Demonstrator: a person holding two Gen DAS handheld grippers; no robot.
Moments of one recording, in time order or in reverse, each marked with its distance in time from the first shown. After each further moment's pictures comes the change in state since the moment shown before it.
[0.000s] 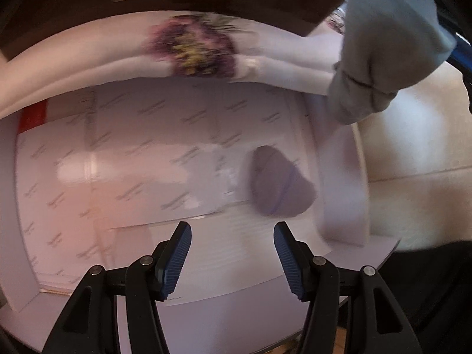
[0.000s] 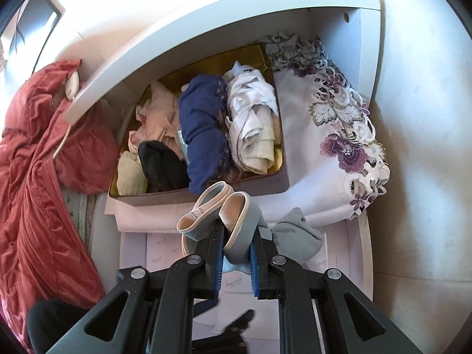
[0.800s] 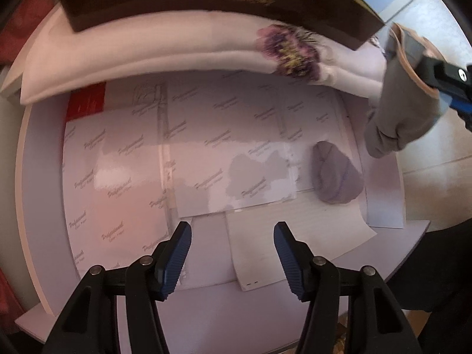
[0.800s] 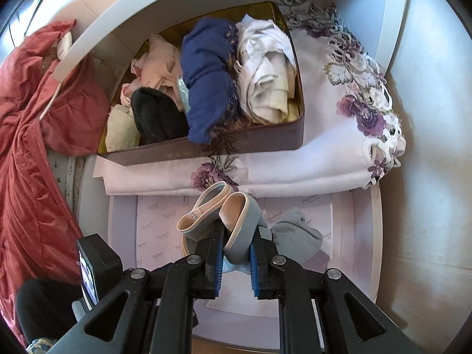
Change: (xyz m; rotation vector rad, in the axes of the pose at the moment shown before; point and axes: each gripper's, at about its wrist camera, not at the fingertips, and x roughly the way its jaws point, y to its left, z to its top) left arm -0.035 0.063 -0.026 0.018 -0.058 0.118; right arm 0.017 0.010 -0.012 -0.055 0.162 -0.032
